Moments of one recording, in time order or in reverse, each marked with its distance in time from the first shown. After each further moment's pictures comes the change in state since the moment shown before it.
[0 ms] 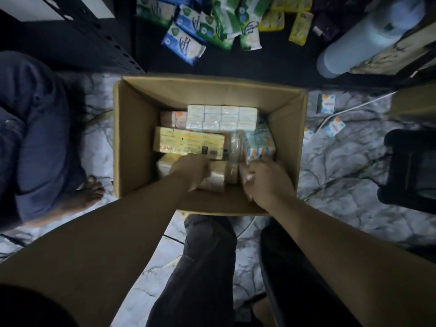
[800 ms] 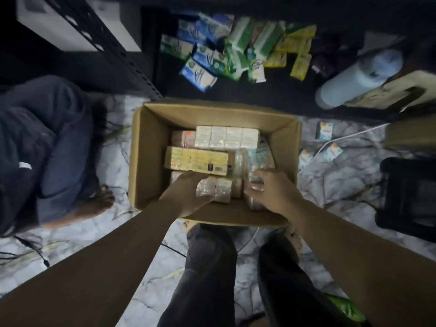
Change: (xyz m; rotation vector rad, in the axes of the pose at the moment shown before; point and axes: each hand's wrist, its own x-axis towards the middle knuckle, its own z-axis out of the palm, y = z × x) left_hand -0.057 -0.021 -0.019 -0.230 0.047 -0.021; right_hand 0.009 -0.002 -0.054 0.134 -0.184 -0.027
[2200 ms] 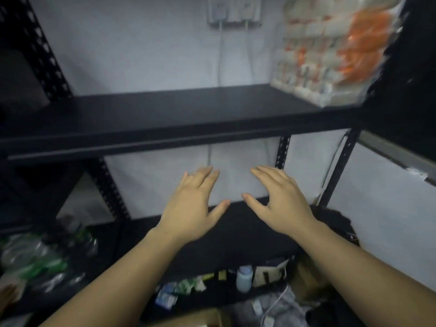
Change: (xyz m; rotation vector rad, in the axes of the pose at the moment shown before) left_hand -0.429 0.534 -0.401 0.457 0.988 0.859; right_hand -0.502 -0.110 -0.521 -0.162 1.271 -0.408
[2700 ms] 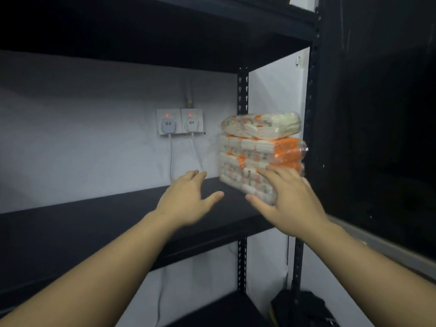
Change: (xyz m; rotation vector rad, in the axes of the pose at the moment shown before) left_hand 0.257 0.039 -0.093 -0.077 0.029 0.084; right_hand 0.127 0.039 -0.180 -0.324 0.383 0.104
